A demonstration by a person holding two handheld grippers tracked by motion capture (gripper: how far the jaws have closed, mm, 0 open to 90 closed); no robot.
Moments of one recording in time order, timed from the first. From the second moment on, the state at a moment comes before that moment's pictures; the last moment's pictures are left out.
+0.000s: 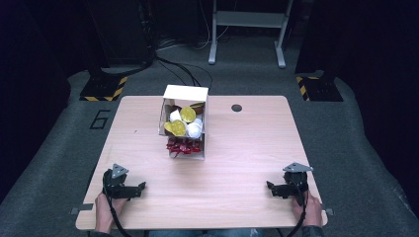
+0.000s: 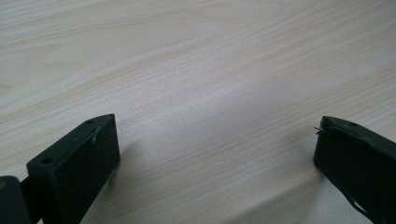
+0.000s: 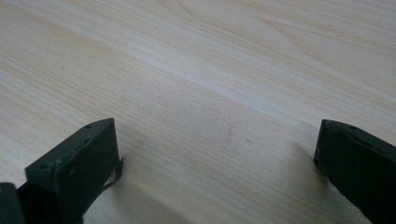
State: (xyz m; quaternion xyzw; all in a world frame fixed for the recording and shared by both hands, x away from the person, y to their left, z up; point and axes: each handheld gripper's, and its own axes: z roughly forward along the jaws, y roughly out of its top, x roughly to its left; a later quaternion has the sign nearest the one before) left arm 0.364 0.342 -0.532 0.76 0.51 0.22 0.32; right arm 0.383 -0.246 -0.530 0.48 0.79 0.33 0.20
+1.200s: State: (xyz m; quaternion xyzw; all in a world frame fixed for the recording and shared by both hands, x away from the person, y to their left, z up) left arm 0.365 0.338 -0.461 0.76 0.48 0.24 0.37; right arm 0.382 -0.246 -0.530 0.48 0.79 0.34 0.20
